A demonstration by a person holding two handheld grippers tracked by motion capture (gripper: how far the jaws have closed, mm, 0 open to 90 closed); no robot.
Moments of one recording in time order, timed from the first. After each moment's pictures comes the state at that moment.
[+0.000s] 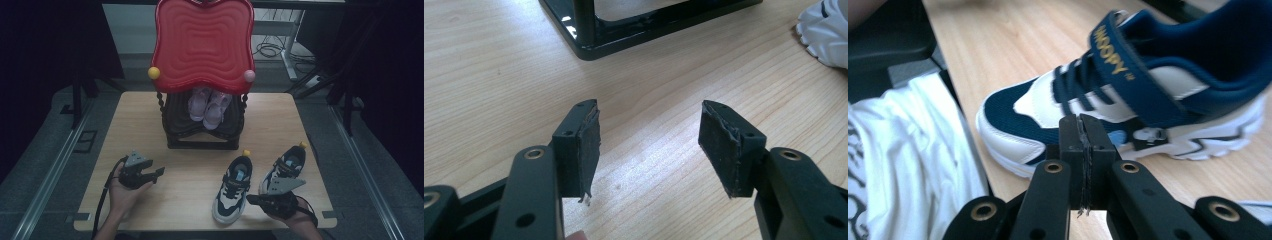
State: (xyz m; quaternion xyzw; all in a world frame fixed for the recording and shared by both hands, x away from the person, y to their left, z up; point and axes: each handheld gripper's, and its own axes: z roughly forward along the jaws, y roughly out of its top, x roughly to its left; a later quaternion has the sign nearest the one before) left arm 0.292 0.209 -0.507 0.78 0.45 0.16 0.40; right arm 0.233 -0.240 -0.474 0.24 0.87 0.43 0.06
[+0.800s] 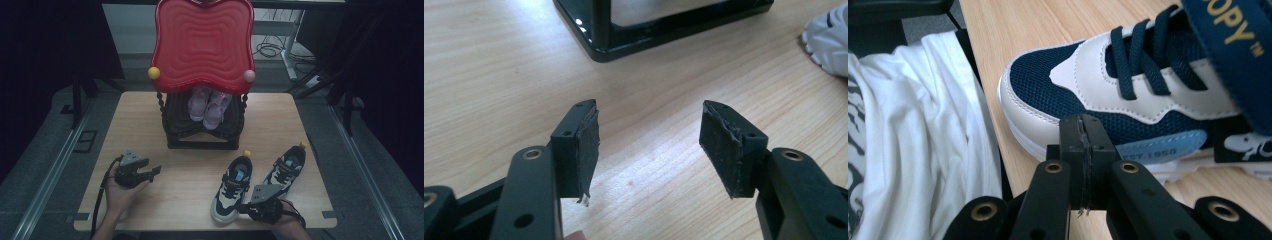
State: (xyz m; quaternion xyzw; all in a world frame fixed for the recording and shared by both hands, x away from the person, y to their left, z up) left arm 0.291 0.221 -0.500 0.77 0.47 0.17 0.40; right arm 0.232 -0.209 -0.500 0.18 0.90 0.39 0.03
